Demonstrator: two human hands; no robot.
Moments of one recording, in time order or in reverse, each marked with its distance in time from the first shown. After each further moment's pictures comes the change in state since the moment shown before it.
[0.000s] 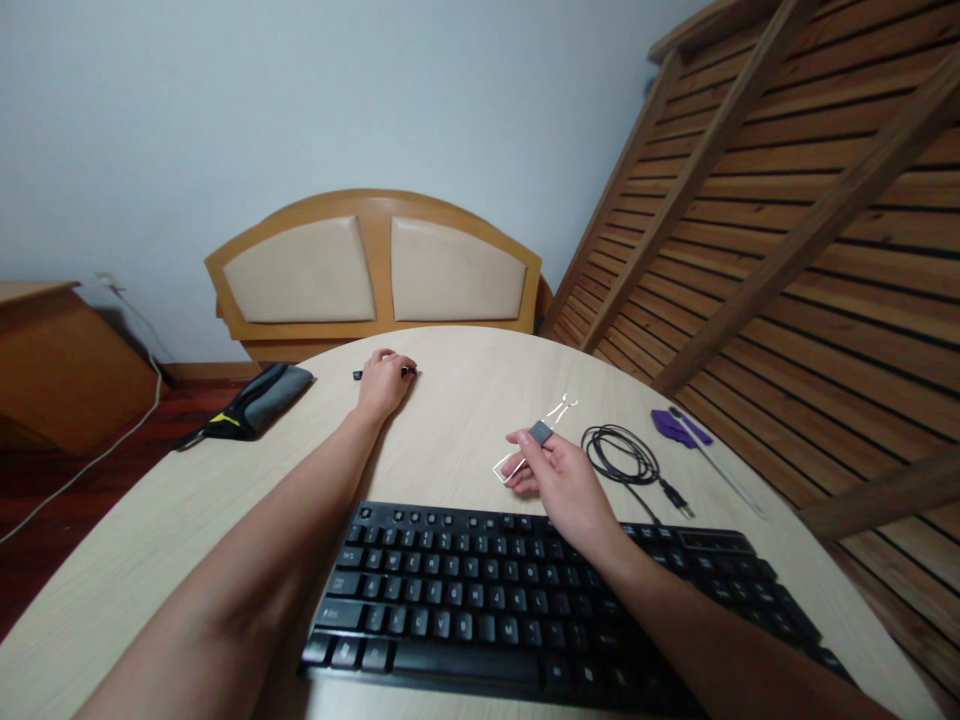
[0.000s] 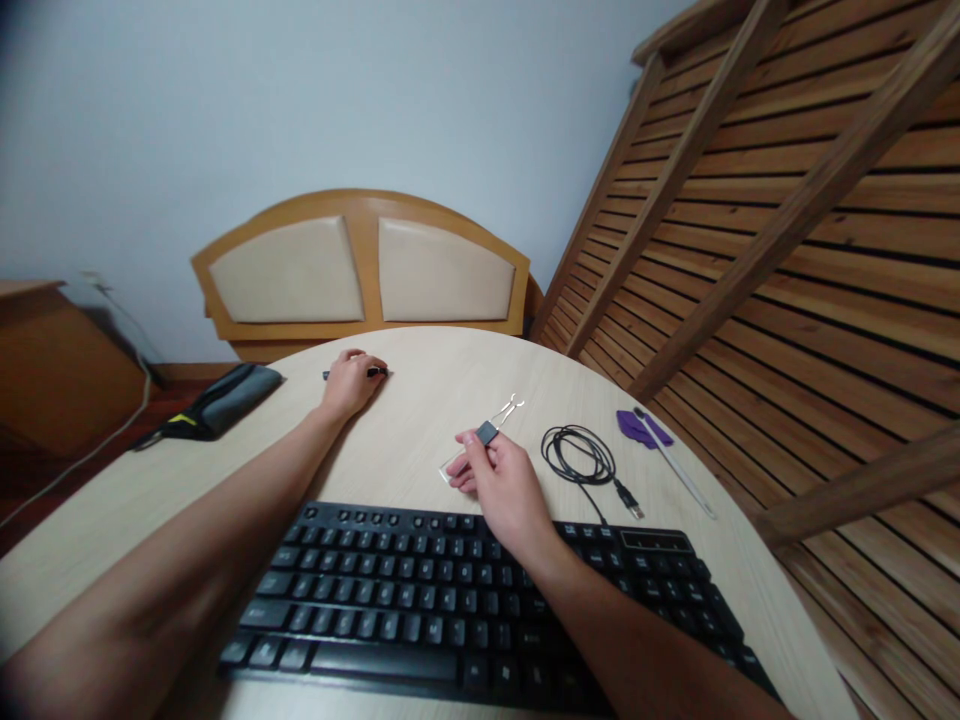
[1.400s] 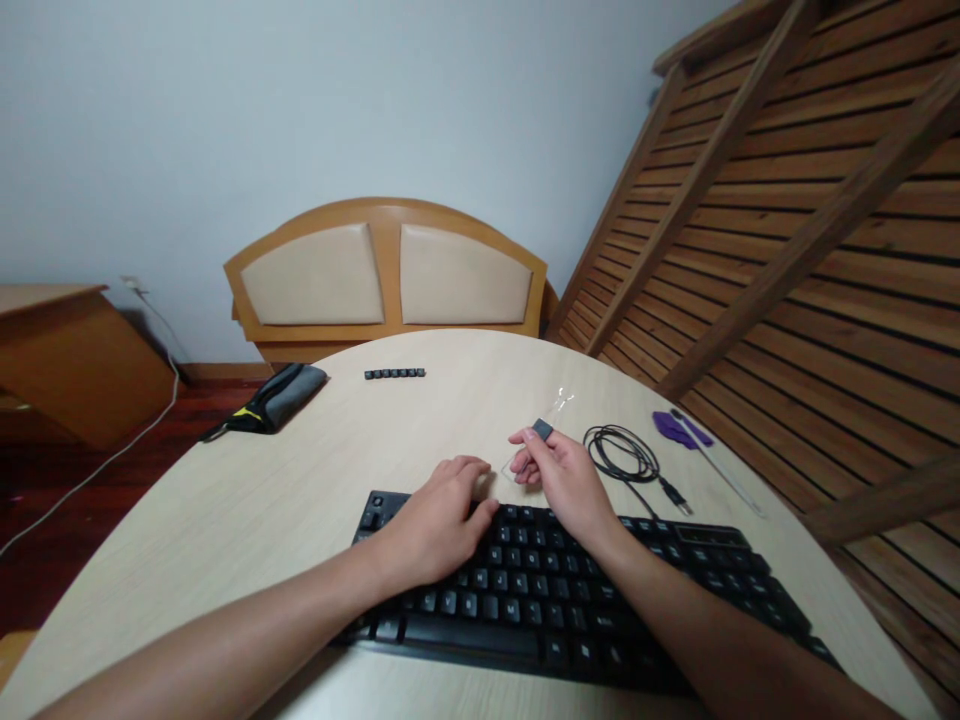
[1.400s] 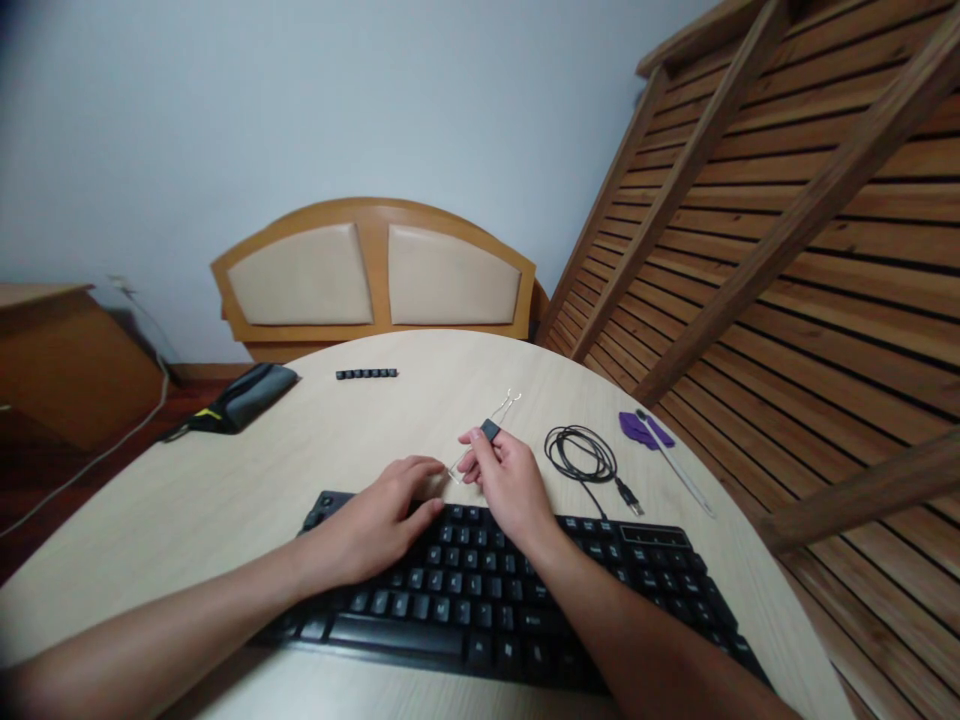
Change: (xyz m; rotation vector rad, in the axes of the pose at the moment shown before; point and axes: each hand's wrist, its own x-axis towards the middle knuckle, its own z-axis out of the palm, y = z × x) left_hand -0.143 0.149 -0.113 -0.539 -0.496 0.110; right_hand 0.001 0.004 -0.004 -0.083 -0.033 -0.120
